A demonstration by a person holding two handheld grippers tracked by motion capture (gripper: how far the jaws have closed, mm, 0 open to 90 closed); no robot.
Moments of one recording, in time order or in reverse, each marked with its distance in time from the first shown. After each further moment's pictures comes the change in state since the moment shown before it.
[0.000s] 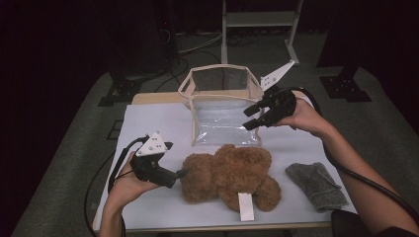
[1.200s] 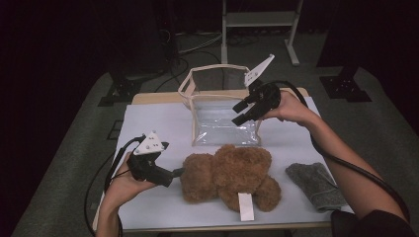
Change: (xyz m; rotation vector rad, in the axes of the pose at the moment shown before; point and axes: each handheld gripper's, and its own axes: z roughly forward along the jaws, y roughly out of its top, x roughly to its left) left arm 0.006 -0.004 -0.004 0.029 0.025 -0.015; right arm -0.020 0.026 0.023 0.075 0.032 -0.019
